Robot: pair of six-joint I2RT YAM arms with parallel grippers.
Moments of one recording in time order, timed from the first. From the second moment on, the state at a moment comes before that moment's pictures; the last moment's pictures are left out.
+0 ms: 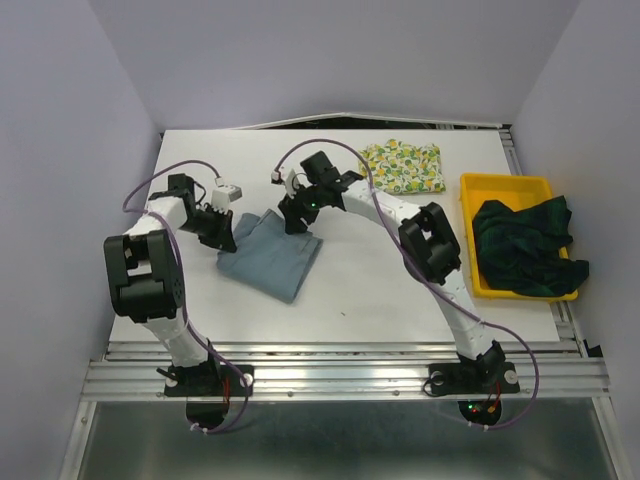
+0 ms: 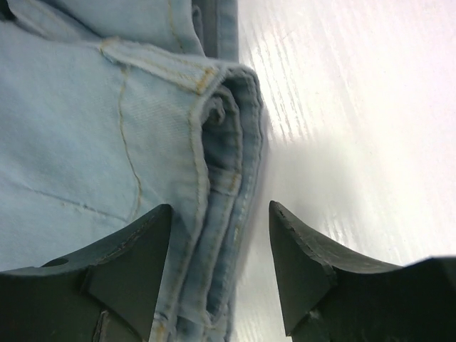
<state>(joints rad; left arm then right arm) 0.11 1.72 1.14 -0.76 0.59 0.57 0.69 2.40 2.06 -0.51 -0.54 -0.29</state>
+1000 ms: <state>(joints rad) -0.19 1.50 1.14 -0.65 0.40 0.75 0.66 1.95 1.70 -0.47 -0.32 0.21</state>
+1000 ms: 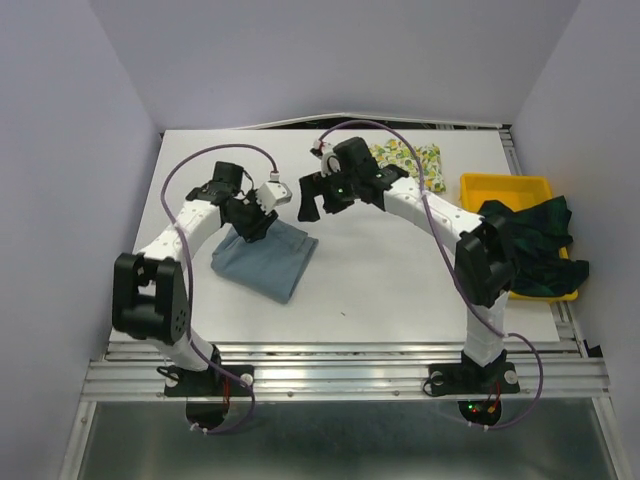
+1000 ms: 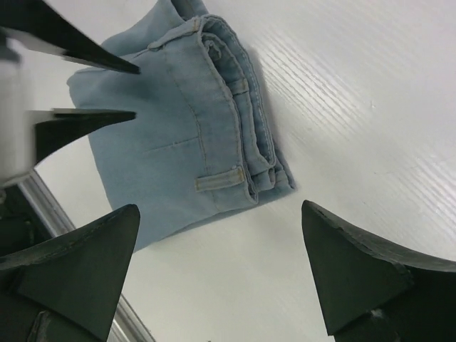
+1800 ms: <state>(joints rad) -0.18 2.23 1.75 -0.53 0.44 0.07 0.34 1.95 1.57 -0.48 -0.46 0.35</state>
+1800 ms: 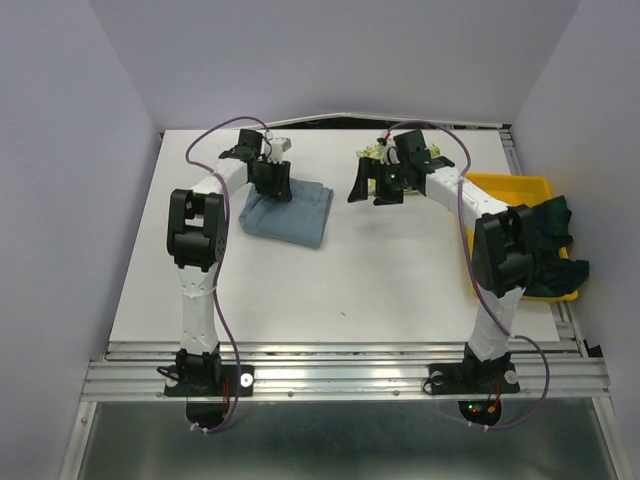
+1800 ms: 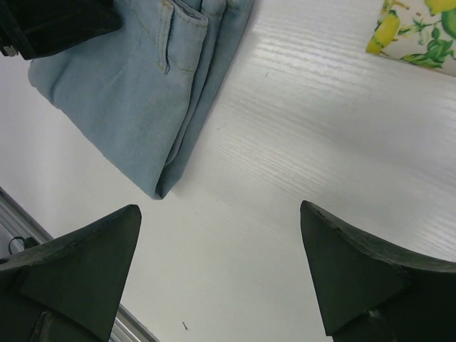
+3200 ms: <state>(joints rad) -0.48 1.83 1.11 -0.32 0.21 1.21 0.32 2.05 1.27 -0.01 -0.70 0.75</state>
